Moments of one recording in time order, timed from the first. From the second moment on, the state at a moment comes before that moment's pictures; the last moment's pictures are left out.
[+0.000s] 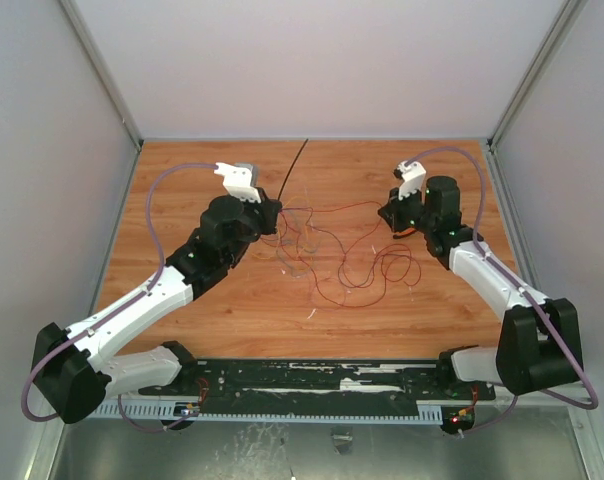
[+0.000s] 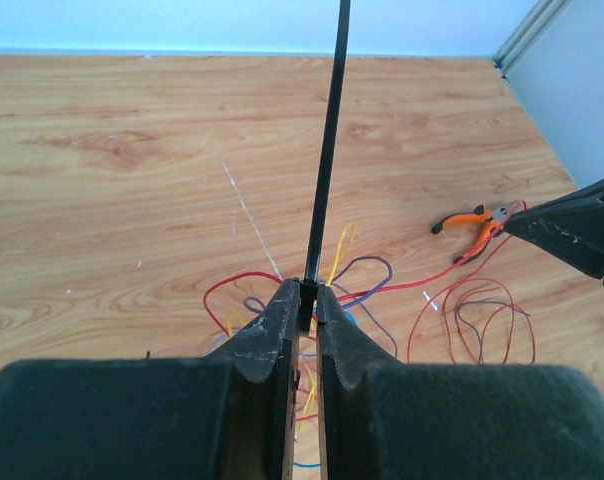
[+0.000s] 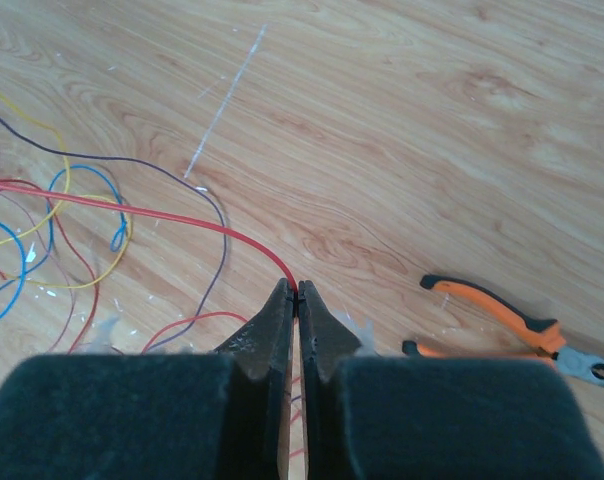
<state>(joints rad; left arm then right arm) -0.68 1.10 0.86 0.07 -0.30 -0.32 0.23 1.31 0.83 0.05 -0.38 -0.04</state>
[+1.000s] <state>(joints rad) -0.68 1.09 0.86 0.07 -0.30 -0.32 0.18 1.31 0.81 0.01 -0.33 0.02</state>
